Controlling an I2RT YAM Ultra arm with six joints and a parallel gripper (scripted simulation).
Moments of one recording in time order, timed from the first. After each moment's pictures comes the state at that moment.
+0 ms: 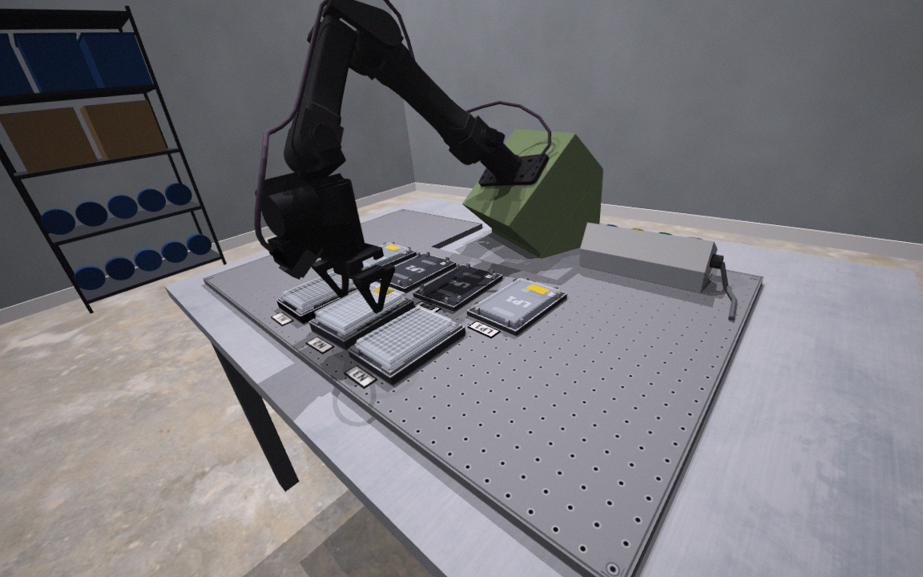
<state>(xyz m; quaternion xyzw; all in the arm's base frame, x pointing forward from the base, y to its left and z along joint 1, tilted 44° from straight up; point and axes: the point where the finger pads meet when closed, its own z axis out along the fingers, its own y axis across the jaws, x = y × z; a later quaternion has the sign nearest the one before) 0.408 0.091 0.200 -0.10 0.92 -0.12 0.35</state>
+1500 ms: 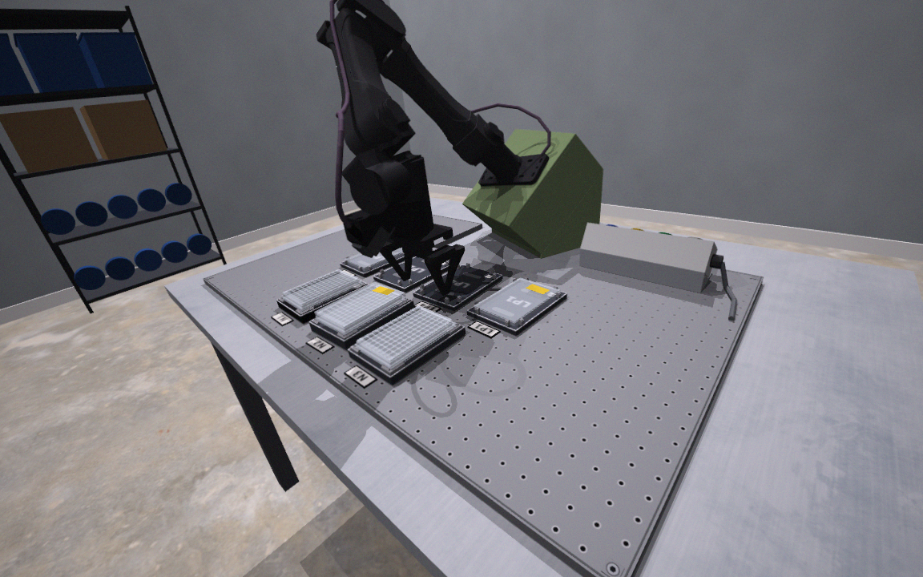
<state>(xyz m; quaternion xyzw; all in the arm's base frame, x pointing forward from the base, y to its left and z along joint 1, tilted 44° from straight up) 0.330 0.153 0.142 -0.08 0.93 -0.11 0.35</state>
